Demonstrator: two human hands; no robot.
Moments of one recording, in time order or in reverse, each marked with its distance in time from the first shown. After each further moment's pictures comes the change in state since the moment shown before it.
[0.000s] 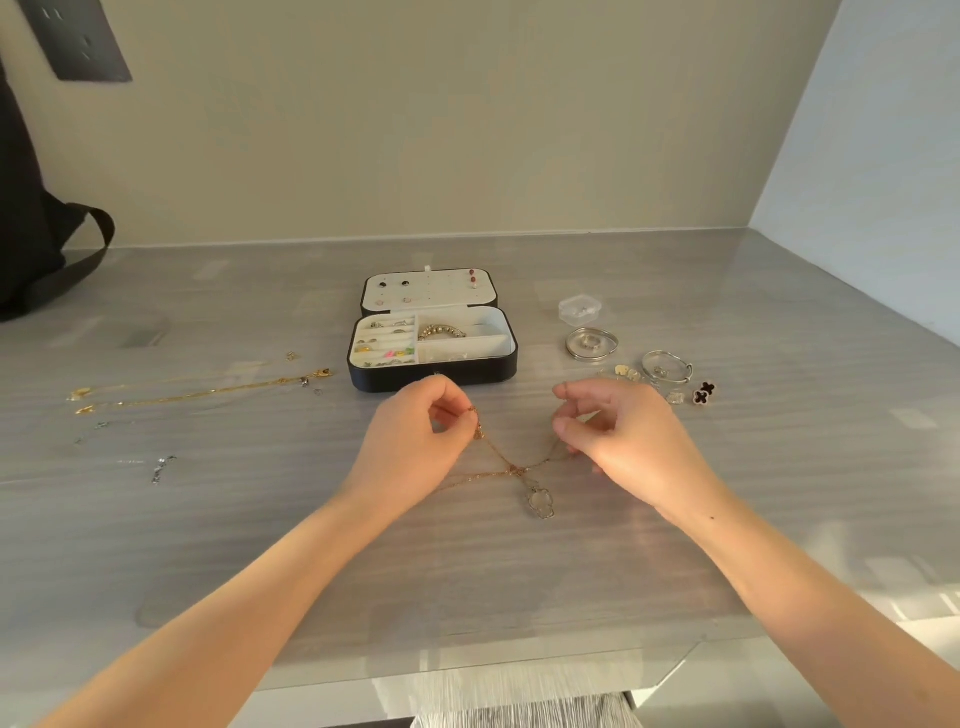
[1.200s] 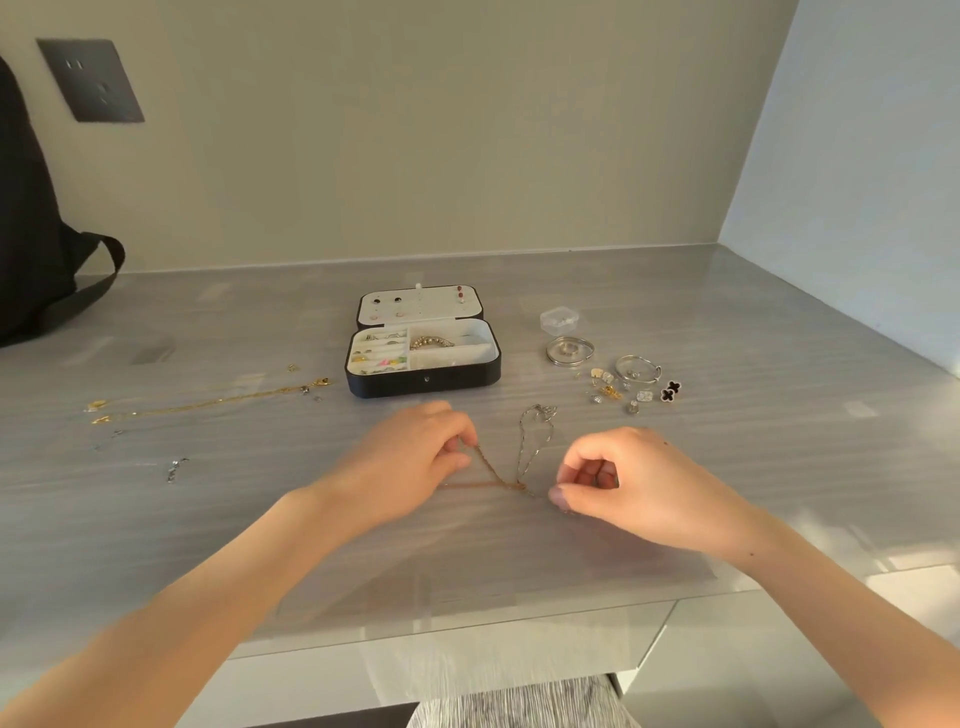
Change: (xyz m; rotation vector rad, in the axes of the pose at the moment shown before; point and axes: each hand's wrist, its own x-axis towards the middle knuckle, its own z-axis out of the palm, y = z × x) left_hand -0.008 0.000 -0.016 0.472 -0.318 0.390; right_hand -0.049 -0.011 -0.031 -0.360 -0.296 -0.140
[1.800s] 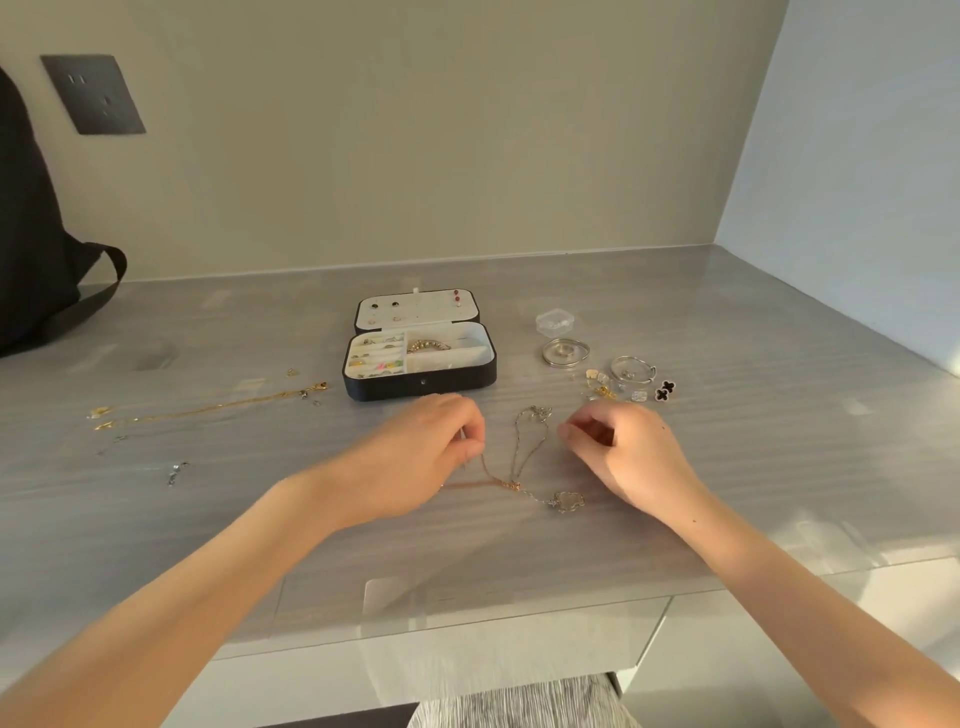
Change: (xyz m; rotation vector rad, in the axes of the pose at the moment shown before) left_hand 0.000 0.021 -0.016 -0.113 -0.050 0.044; right_hand 0.028 0.025 0.012 0.013 0.357 0.113
